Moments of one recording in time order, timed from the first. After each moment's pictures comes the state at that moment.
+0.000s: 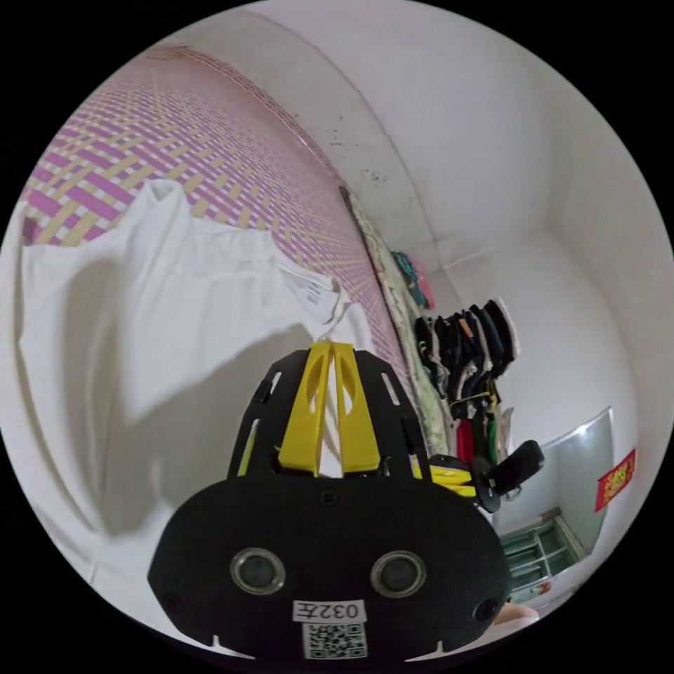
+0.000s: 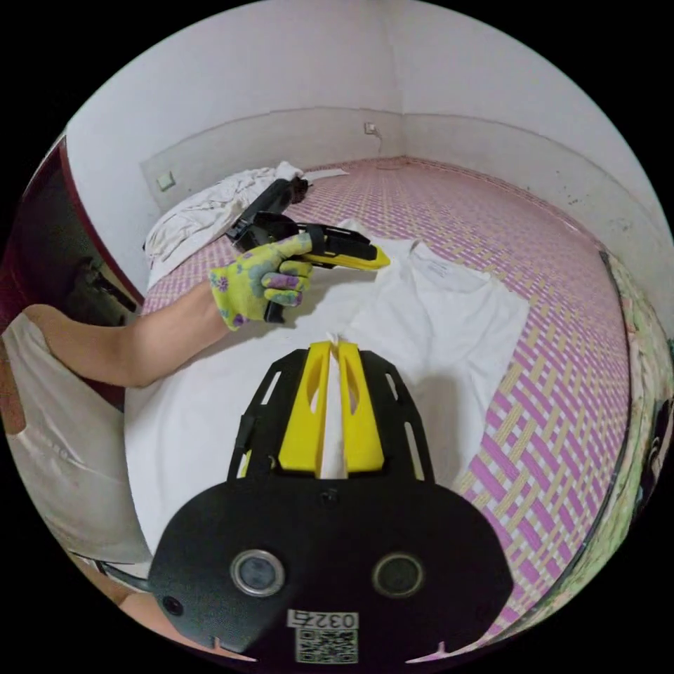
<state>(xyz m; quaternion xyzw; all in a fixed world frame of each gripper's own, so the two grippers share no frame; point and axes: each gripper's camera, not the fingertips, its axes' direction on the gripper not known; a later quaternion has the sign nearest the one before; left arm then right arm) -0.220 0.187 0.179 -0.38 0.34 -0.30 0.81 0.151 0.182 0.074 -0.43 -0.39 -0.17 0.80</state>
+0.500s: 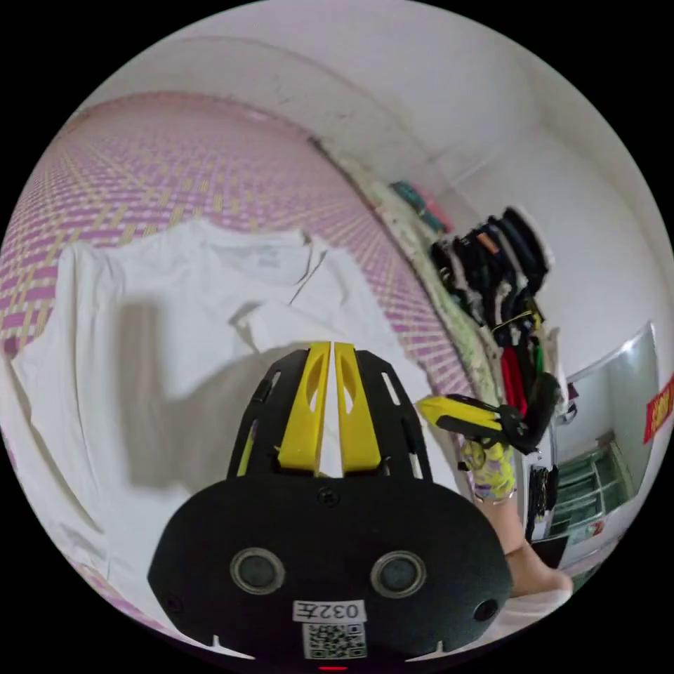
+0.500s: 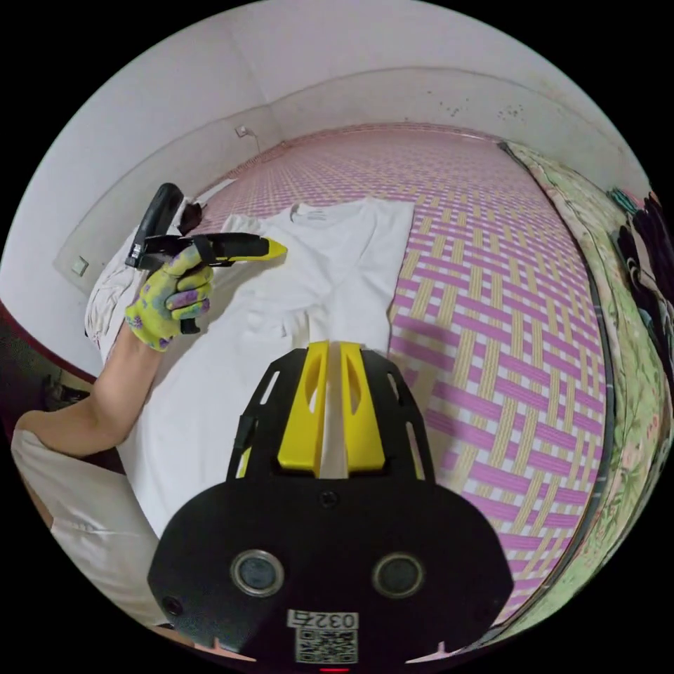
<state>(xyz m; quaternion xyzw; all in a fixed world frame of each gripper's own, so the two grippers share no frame) -0.095 0.162 0.198 -0.48 0.34 -0.12 0.80 0.231 0.191 0.079 -0.50 -0.22 -0.03 0.83</state>
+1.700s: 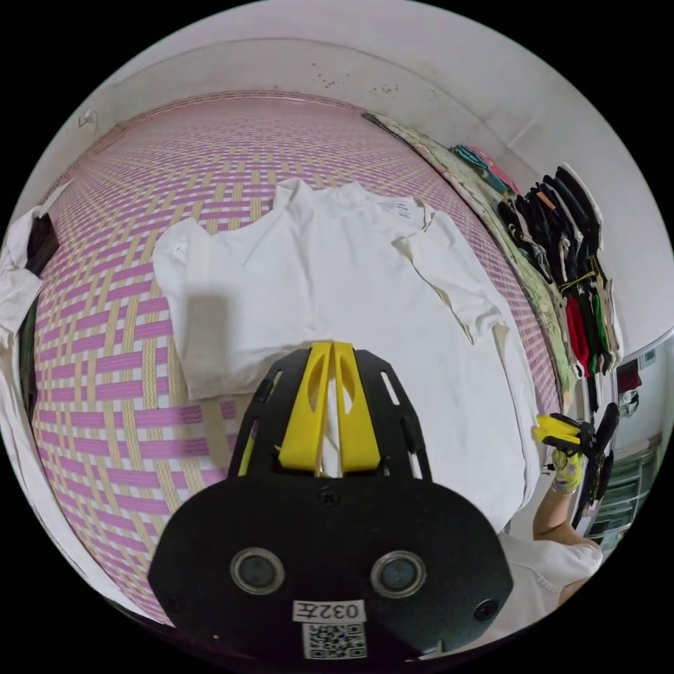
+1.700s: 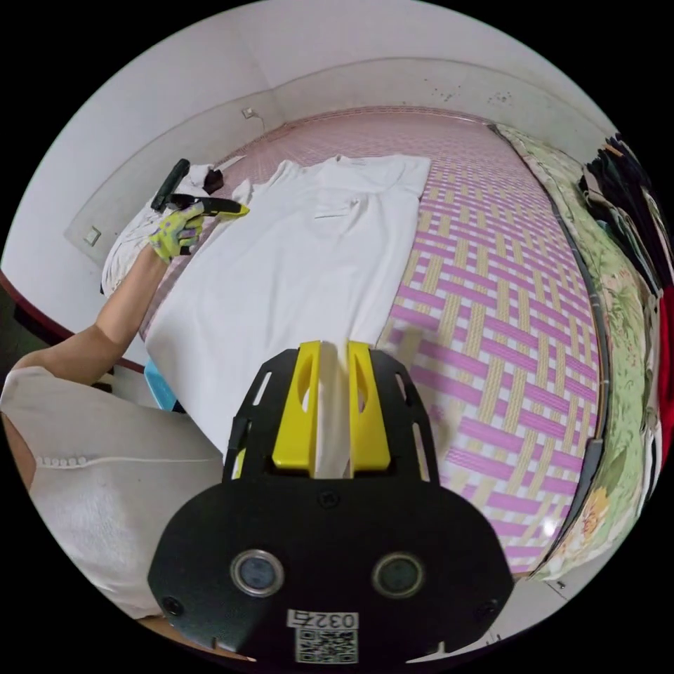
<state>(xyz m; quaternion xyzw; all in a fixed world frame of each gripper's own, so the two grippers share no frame) -0.166 0.206 0.102 -0.49 0.25 -0.03 0.84 0.184 0.213 -0.093 -0.53 -0.21 -0.04 0.82</state>
